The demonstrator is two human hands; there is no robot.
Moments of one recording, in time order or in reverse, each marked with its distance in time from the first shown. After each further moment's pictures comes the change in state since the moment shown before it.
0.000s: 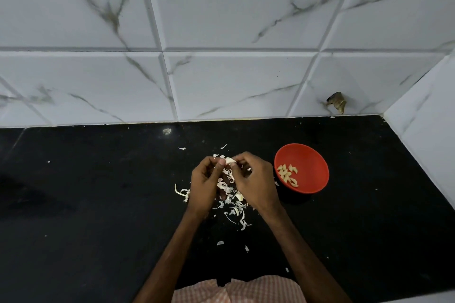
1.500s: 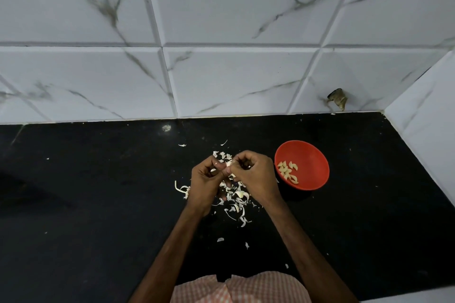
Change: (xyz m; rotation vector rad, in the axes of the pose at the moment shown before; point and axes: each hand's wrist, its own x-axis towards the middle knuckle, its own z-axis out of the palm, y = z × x) left_hand -0.002 -0.006 -0.003 -0.103 -0.037 -0.060; right_hand 0.004 0.003 -0.002 0.323 -0.094 0.213
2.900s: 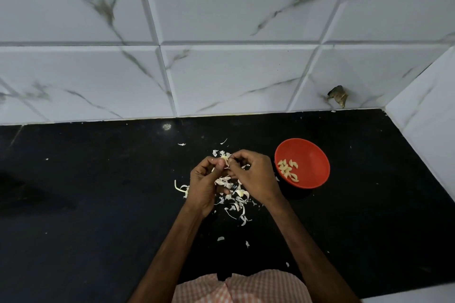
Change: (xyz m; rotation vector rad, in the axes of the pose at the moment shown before) left_hand -0.002 0.009 0.004 -0.250 0.009 -0.135; right_hand 0.004 0.005 0.000 -0.085 -0.028 -0.086
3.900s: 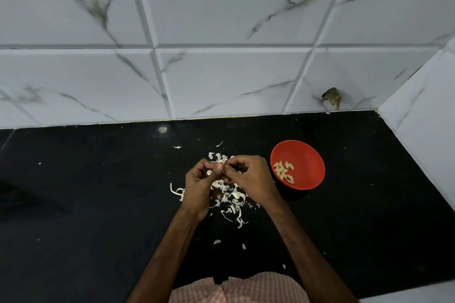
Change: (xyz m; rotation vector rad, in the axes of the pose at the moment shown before) left_hand -0.001 0.000 -0.002 0.092 -0.004 0.021; right_hand -0.001 0.000 -0.007 0.064 -0.104 0.038
